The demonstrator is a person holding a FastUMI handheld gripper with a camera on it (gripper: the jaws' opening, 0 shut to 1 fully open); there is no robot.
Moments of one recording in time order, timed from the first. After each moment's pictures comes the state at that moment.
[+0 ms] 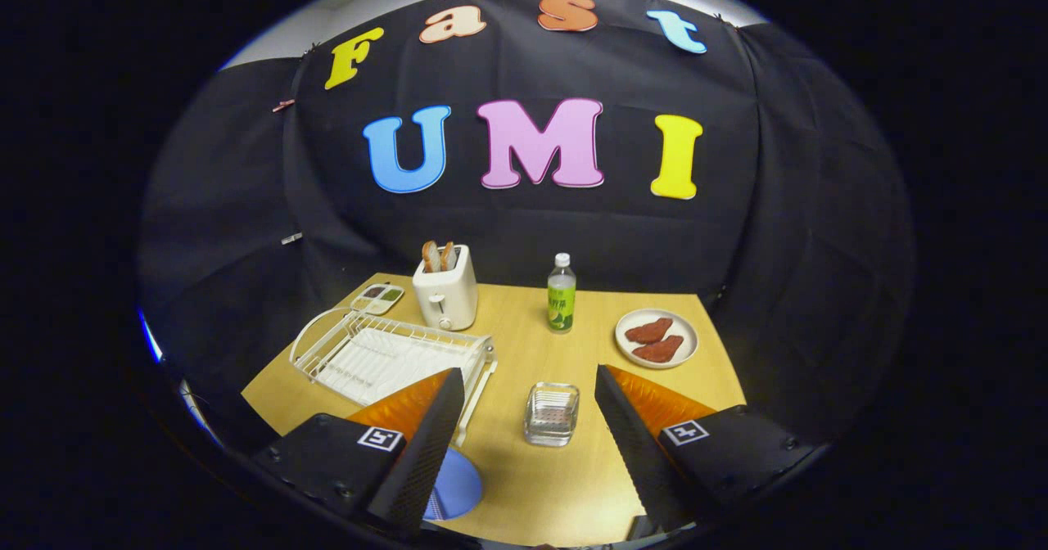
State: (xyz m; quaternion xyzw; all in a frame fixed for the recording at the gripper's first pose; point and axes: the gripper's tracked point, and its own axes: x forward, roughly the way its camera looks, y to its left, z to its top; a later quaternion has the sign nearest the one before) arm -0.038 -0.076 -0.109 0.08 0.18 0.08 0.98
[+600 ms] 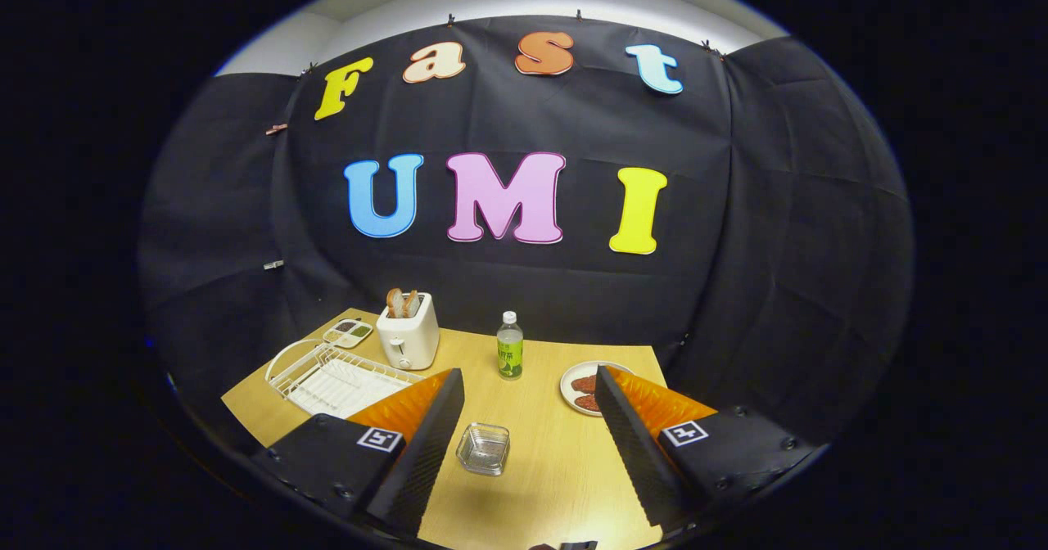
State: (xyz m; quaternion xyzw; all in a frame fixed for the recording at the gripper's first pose) arm -0.040 -0.160 -0.061 0.07 0.11 0.06 0.99
